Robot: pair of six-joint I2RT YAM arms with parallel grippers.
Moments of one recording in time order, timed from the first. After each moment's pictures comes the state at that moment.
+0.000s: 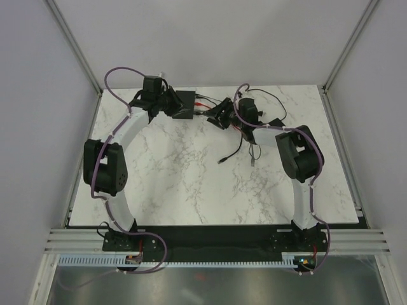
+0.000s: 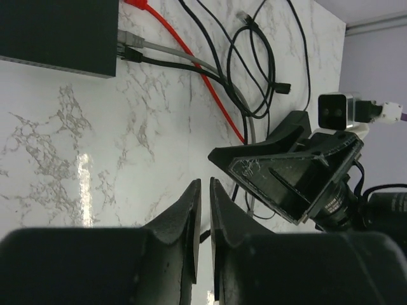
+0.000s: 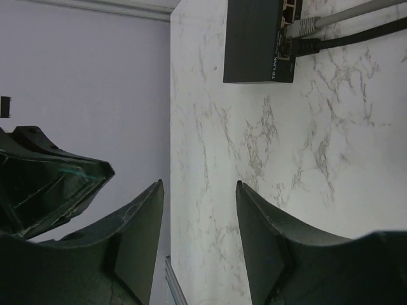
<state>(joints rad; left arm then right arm) -0.25 1.82 1.52 -0.29 0.32 -0.72 0.39 2.10 1.30 0.51 -0.45 1.14</state>
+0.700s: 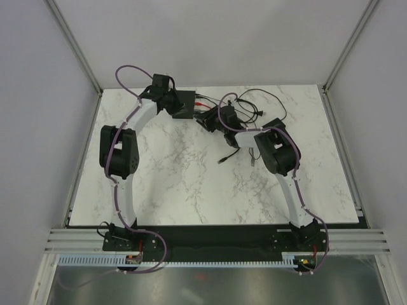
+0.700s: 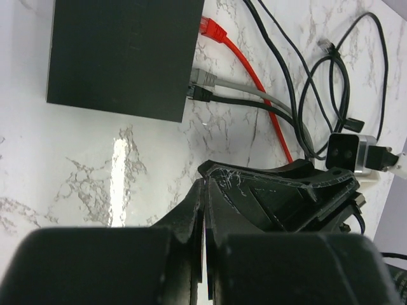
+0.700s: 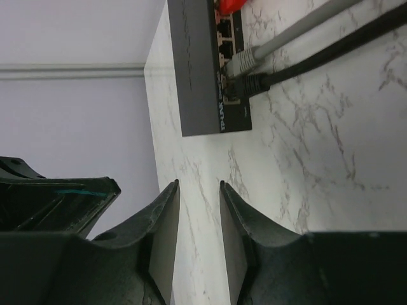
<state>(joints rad) -0.24 2.12 1.78 -0.43 0.21 -0.67 0.51 2.37 1.50 0.59 -0.16 1.31</state>
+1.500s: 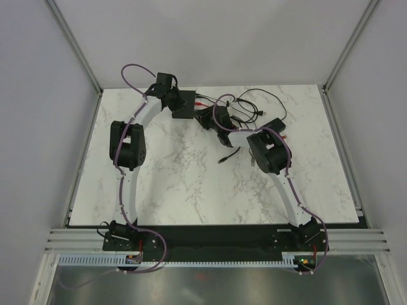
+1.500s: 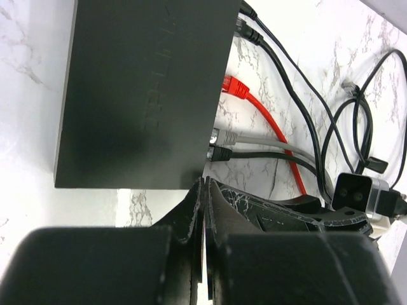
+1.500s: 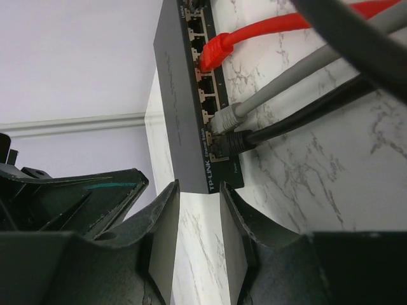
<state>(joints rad) -0.22 2.34 2.01 -0.44 0.18 -0.66 0.54 2.51 1.68 0.58 0.03 1.39</state>
